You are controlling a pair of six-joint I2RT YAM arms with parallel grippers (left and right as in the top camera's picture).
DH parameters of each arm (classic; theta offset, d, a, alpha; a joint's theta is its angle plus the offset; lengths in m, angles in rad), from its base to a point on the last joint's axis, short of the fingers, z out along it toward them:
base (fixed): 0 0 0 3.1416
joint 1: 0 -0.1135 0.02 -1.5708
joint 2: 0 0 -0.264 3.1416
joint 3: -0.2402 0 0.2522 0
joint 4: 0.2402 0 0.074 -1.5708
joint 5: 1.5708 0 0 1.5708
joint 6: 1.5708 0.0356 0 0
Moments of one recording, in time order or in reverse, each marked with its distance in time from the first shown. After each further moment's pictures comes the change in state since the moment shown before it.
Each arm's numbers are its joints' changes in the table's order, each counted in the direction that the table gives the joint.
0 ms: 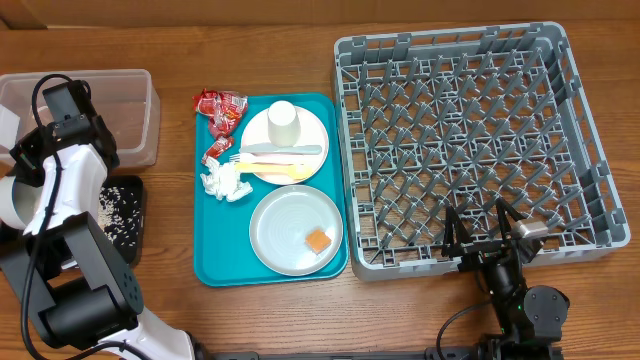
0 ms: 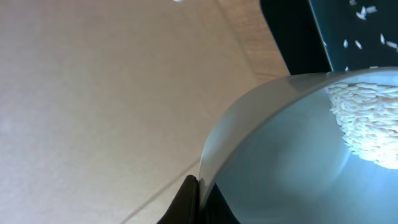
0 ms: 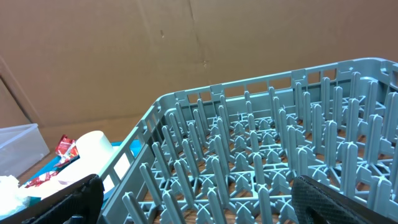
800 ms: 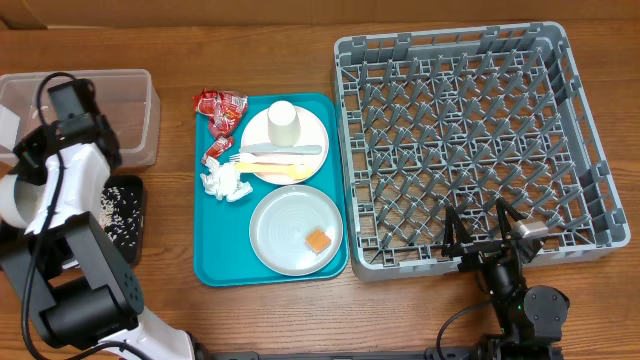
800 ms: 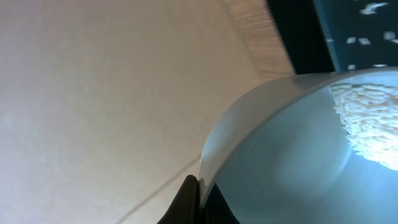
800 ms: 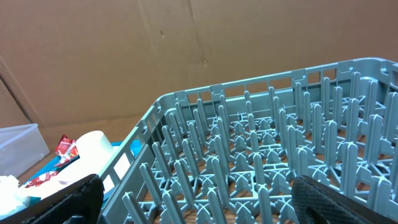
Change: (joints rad) left arm -0.016 0.000 0.000 -0.015 -0.014 -0.005; right arm 0.000 0.000 0.000 0.000 0.000 0.000
